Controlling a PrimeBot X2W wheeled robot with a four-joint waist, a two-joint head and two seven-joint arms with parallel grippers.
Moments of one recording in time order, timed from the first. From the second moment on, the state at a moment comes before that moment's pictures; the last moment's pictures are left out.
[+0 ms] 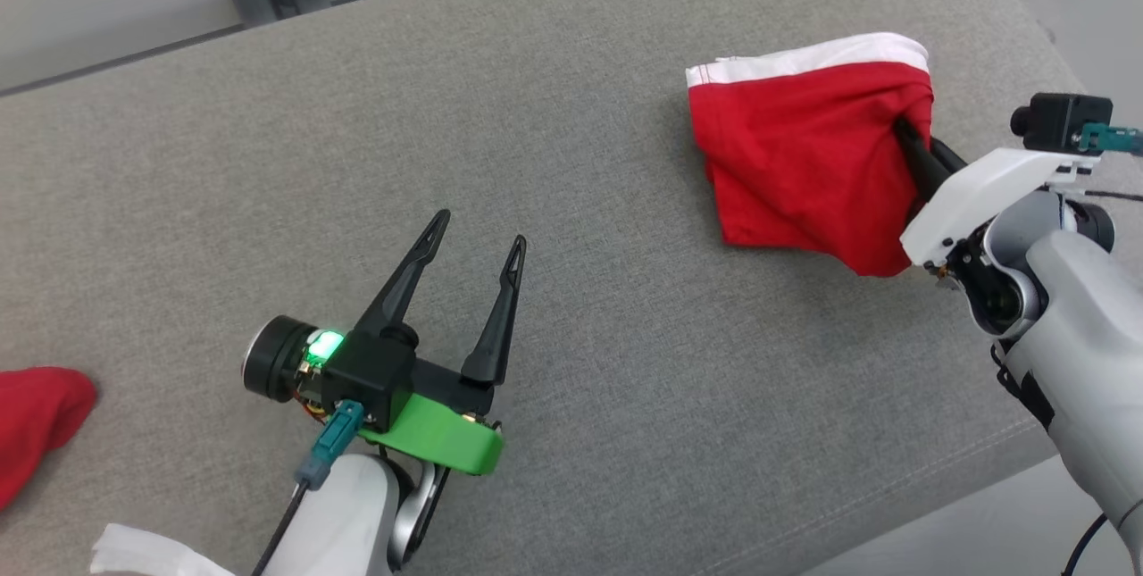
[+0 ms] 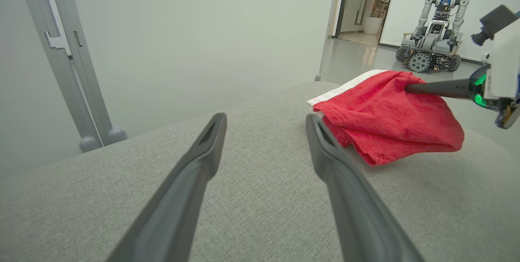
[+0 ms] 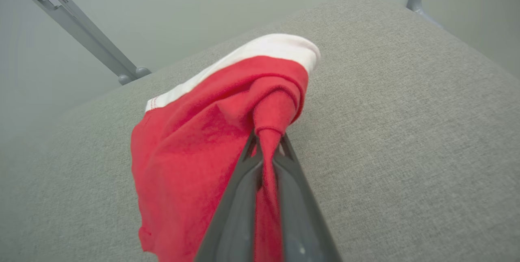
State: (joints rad) left arm -0.25 0.06 -0.34 0.15 -0.11 -0.11 -0.26; right arm -0.76 -0.37 0.49 0.79 0.92 0.13 -0.06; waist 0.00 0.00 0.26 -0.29
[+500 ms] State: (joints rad) left arm -0.38 0.11 -0.37 0.13 -0.07 -0.12 -0.23; right arm -1.01 -0.60 0.65 0.87 0.99 0.13 -0.13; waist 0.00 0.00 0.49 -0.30
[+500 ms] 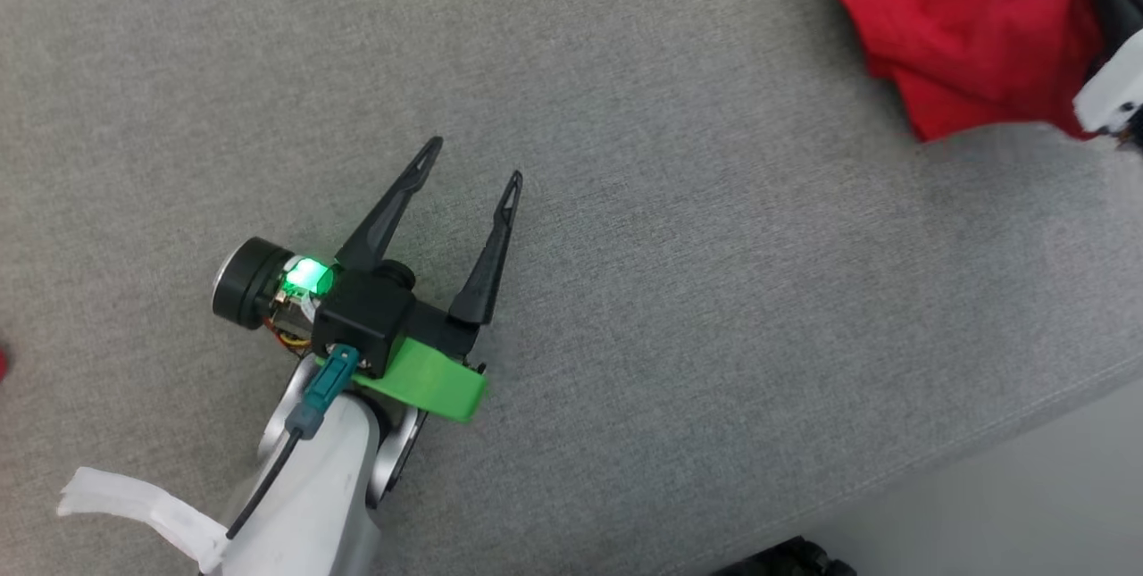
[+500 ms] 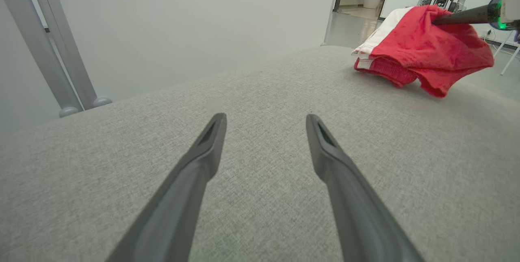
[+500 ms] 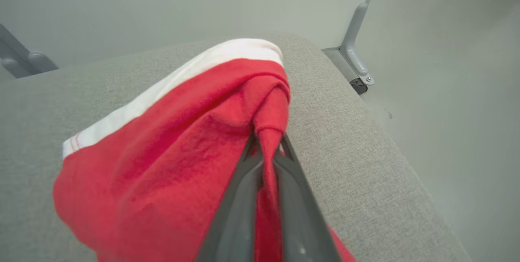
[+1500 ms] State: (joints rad) left arm -0.31 0.13 -0.24 0.09 -0.15 -0.04 -0.26; right arm -0.98 -0.65 0.33 0.86 0.60 0.13 -0.26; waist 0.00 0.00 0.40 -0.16
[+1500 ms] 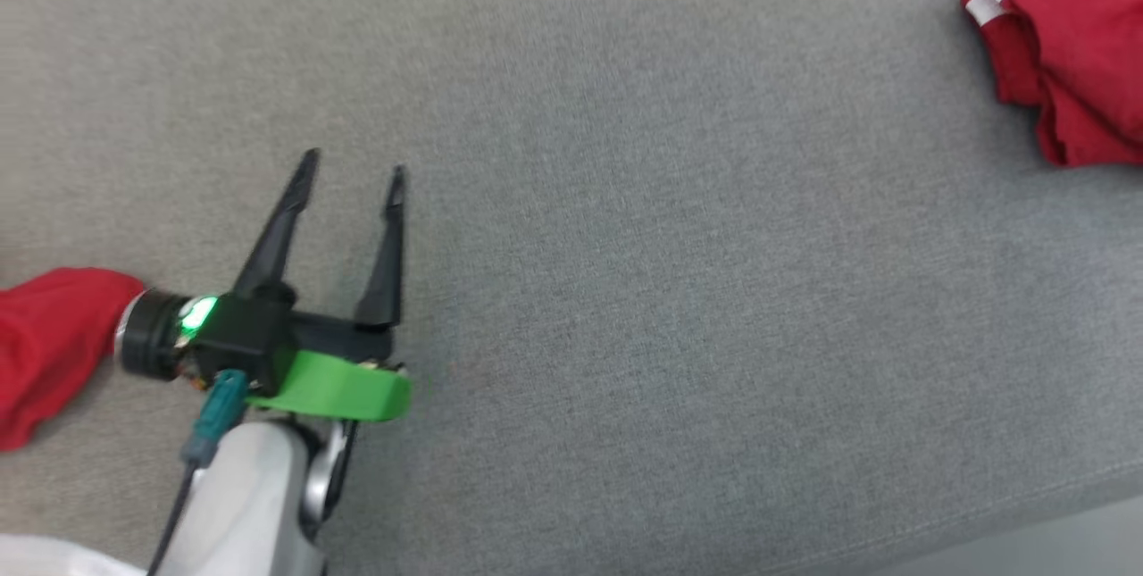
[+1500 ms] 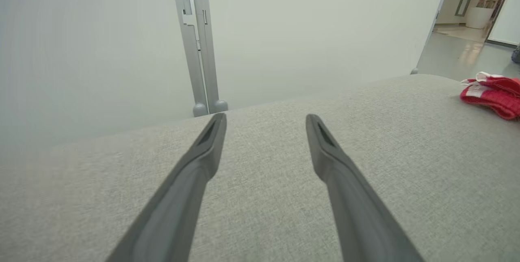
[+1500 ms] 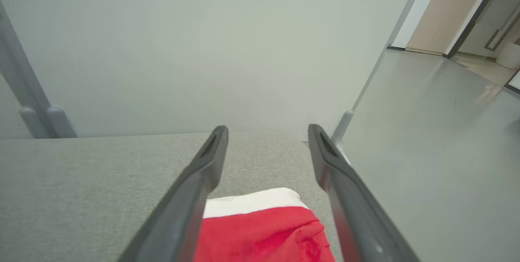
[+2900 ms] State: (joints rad) left arm 0.02 0.06 -0.06 0.14 -0.17 -0.03 -0.26; right arm -0.02 -0.23 0.03 0.09 0.31 0.13 -0.26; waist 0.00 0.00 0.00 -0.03
